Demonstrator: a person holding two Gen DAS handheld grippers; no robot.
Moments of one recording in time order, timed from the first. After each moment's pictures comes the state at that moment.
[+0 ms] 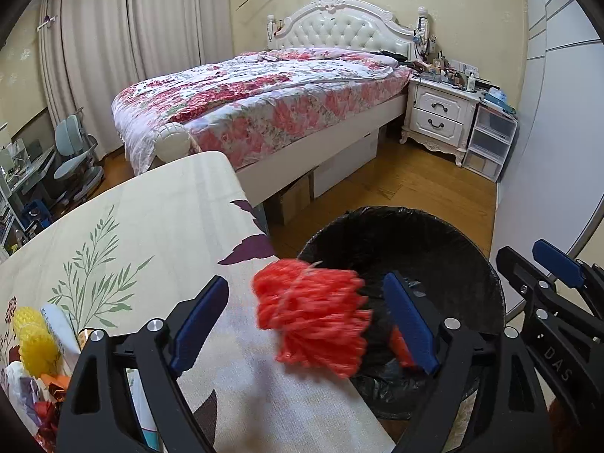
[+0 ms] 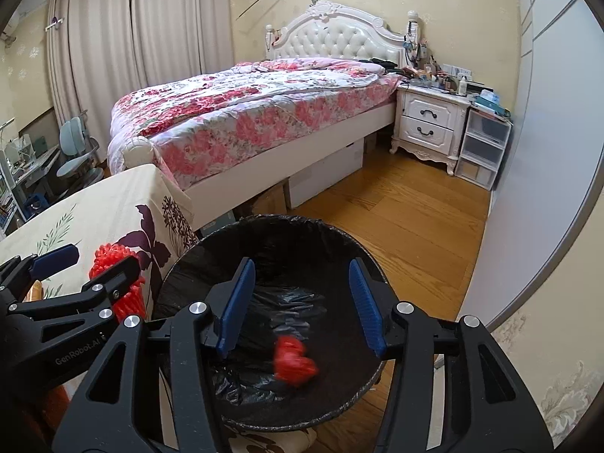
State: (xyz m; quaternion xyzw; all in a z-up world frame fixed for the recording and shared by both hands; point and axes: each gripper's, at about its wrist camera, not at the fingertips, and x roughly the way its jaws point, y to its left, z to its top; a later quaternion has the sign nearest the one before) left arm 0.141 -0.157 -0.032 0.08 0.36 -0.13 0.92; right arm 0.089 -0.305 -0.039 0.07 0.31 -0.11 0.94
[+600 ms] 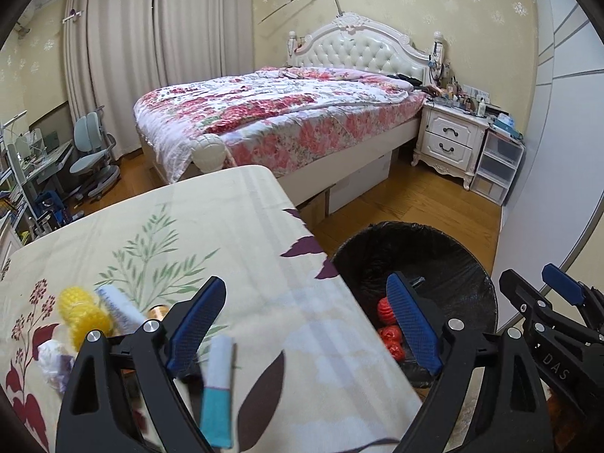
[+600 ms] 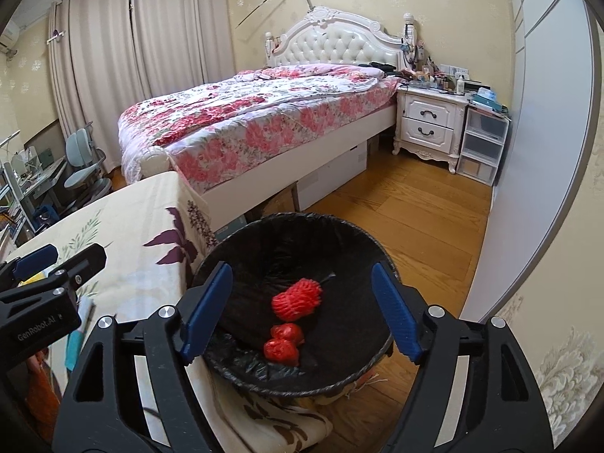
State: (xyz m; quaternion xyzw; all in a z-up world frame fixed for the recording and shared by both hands) left arm 0.102 -0.103 0.005 0.05 0.33 -0.11 0.94; right arm 0.051 -0.280 -0.018 0.09 0.30 -0.10 0.94
